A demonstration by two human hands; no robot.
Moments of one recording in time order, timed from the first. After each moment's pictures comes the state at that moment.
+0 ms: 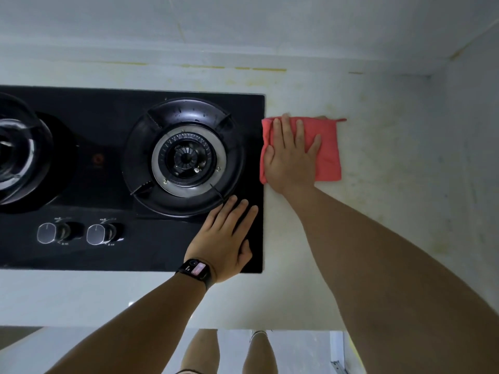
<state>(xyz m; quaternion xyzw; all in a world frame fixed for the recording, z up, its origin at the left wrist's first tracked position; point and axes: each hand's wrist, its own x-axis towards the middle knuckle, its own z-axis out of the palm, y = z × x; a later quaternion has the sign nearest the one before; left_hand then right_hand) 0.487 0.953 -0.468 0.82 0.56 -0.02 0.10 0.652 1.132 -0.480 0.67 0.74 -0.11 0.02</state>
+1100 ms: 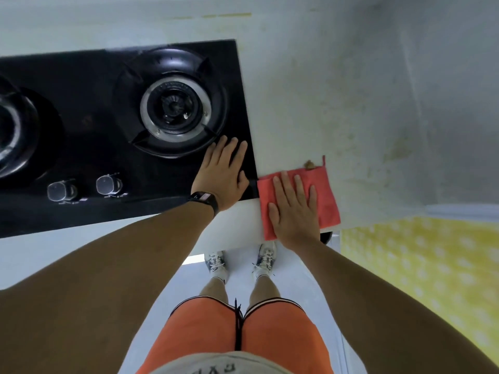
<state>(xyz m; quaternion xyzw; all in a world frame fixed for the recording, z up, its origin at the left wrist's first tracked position) 0.485 0.950 -0.457 0.83 0.55 -0.04 0.12 0.694 0.849 -0.470 0.68 0.72 -0.14 0.07</state>
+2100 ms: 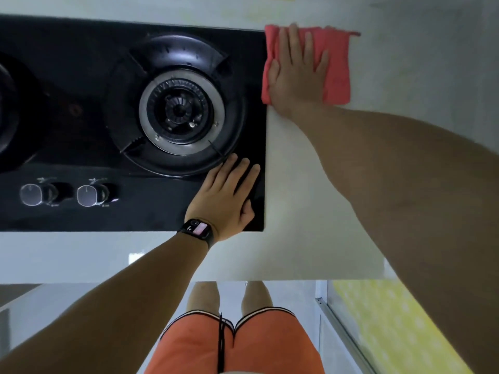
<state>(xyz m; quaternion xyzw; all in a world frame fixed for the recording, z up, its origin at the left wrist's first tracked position) 0.486 0.956 -0.467 0.82 0.56 -0.02 0.11 0.642 1.199 -0.467 0.67 0.73 -0.14 0.03</state>
